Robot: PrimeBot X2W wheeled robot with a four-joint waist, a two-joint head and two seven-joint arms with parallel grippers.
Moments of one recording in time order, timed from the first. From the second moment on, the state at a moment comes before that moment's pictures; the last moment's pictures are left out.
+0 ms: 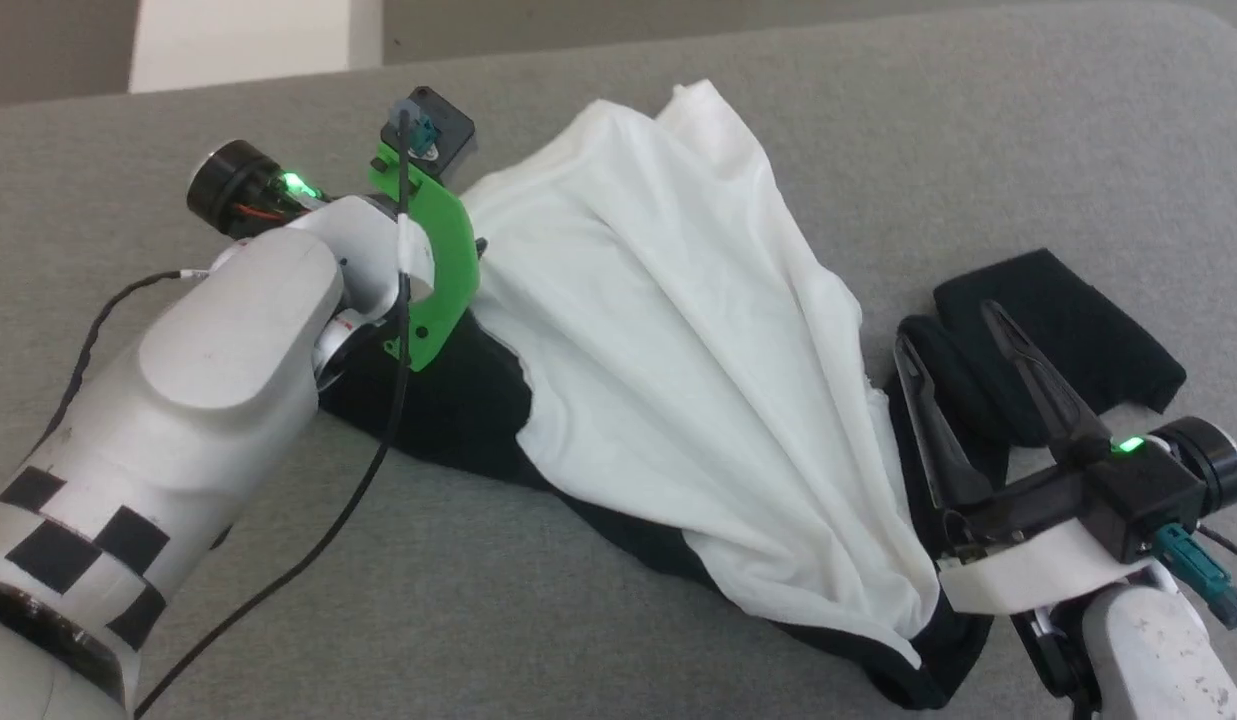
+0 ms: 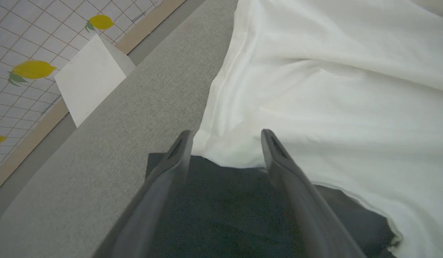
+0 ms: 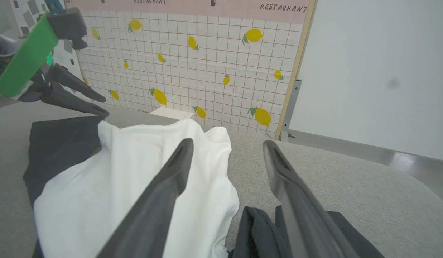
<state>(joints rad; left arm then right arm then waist) -1.08 0.44 -1.03 0.62 -0.69 -0.13 0.44 -0.14 -0.20 0.16 -0.04 0.09 0.13 -0.24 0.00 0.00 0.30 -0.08</state>
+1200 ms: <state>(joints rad) -1.38 0.55 -1.27 0.87 -0.64 -0.11 0.31 -0.22 -0.08 0.15 -0.12 0.06 0.13 -0.26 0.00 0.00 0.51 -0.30</state>
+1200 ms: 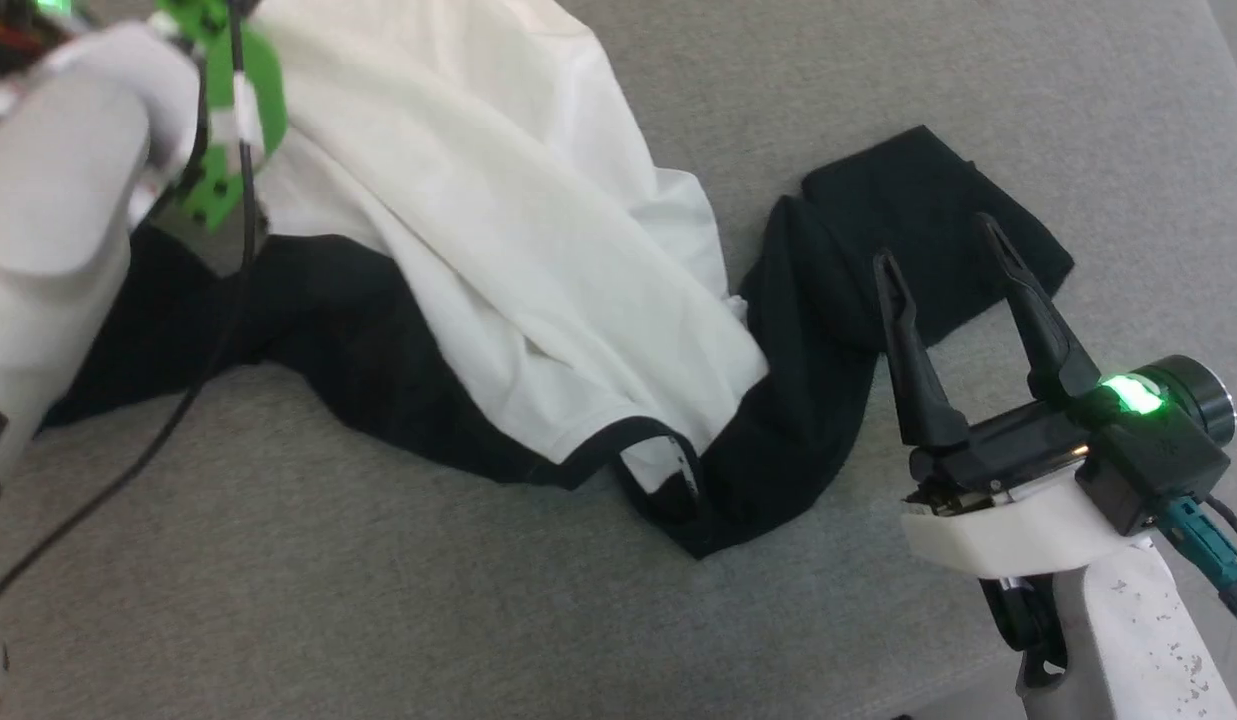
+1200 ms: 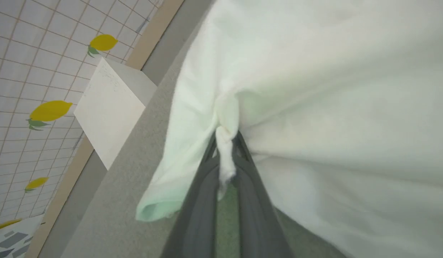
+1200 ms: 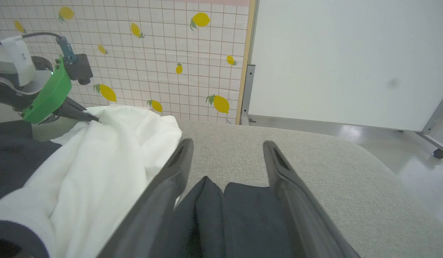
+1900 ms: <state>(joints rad) -1.36 0.47 -1.28 0.83 -0.71 -0.13 0.18 -0.12 -0.12 0.09 -0.10 0.04 0.13 -0.26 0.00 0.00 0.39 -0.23</state>
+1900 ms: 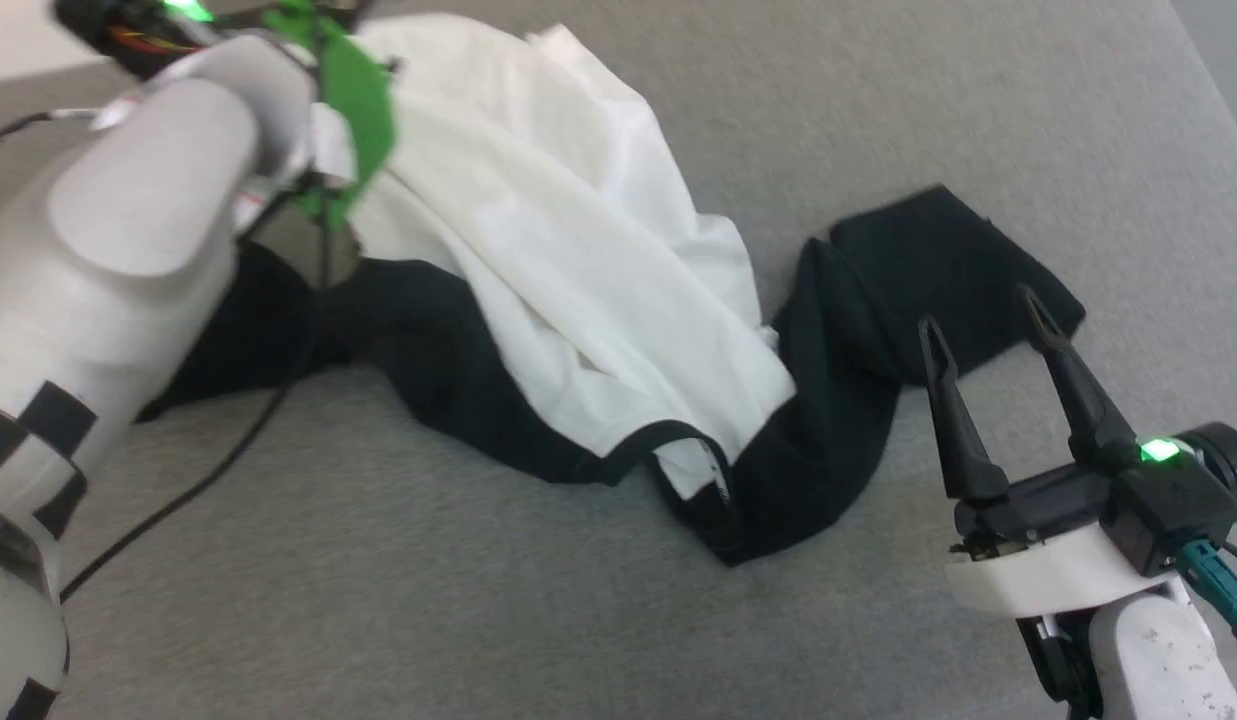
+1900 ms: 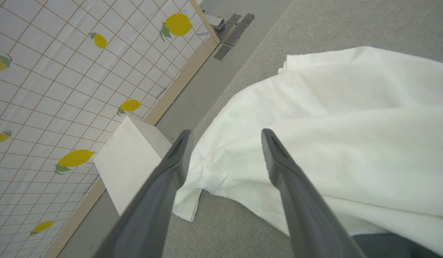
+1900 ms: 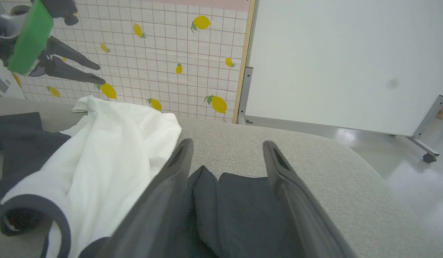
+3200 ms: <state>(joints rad) -0.96 0.65 -1.25 0.12 -0.72 -0.13 0.77 -0.19 -0.10 0.13 -0.06 0.06 0.13 -0.26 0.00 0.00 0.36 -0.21</state>
